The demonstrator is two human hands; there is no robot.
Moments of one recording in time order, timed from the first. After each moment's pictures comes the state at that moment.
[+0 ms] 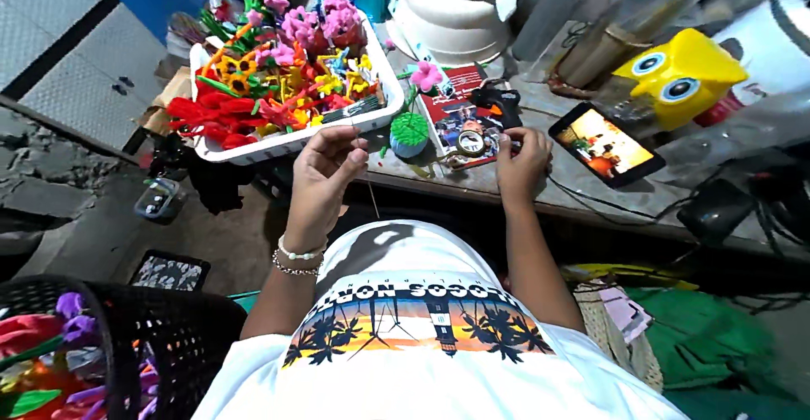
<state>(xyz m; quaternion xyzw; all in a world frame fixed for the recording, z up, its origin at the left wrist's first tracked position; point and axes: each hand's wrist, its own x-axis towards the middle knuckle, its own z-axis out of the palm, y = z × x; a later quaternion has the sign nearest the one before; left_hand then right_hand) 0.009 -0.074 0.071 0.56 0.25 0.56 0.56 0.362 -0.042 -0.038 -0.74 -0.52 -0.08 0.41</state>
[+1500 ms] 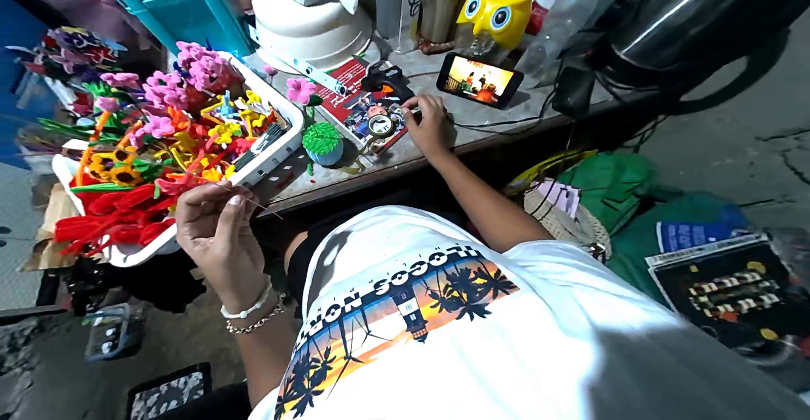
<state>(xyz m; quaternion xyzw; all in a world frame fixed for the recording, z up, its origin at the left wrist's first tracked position) -0.018 -0.046 0.061 0.58 0.19 0.62 0.48 0.362 -0.040 -0.043 -0.69 -0.51 -0.09 0.50</state>
